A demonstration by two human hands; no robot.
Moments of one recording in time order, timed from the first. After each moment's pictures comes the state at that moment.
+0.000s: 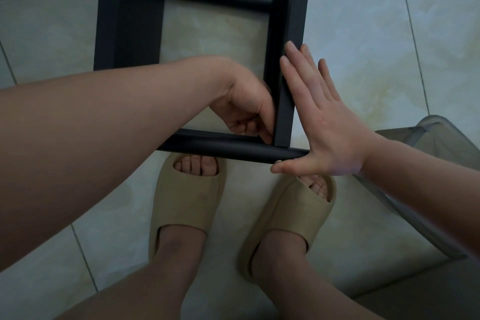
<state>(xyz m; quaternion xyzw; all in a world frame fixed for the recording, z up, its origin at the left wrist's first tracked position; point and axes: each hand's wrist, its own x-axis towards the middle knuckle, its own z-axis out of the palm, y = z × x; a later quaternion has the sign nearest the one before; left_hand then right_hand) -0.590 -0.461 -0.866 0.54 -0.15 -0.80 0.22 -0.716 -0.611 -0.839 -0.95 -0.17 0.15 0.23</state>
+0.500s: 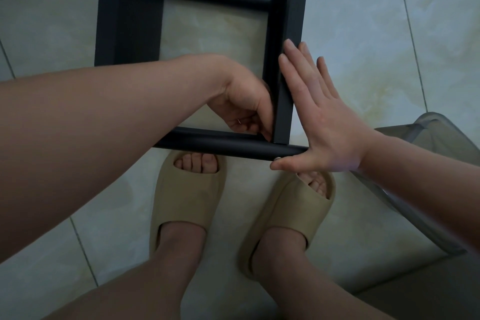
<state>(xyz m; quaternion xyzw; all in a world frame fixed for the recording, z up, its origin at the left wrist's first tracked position) -0.591 -0.459 -0.863 0.55 -0.14 -0.79 0.24 -0.716 -0.611 -0.838 -0.95 -0.17 0.15 0.22</state>
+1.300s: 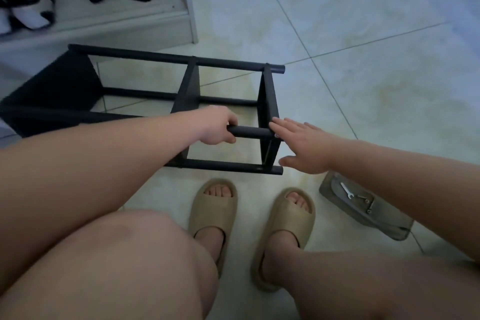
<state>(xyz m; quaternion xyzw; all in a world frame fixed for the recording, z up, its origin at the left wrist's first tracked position) -0.610 -0.374 -0.686 0.88 -0.32 -0.36 0.07 -0.730 -0.582 -0.680 -0.94 -0.07 0.33 0.04</state>
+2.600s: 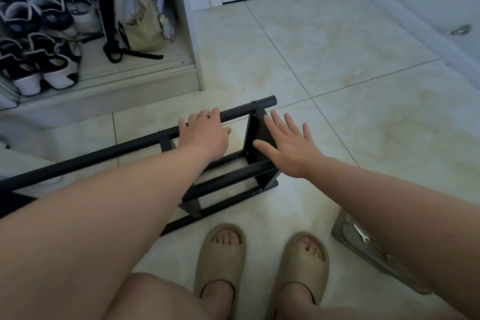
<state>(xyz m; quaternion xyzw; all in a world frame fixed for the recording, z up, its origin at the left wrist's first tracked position) -0.560 -0.384 -0.678 0.98 -0.16 -0.12 0.05 -0.655 -0.572 -0.682 -0.97 0.07 0.16 0.17</state>
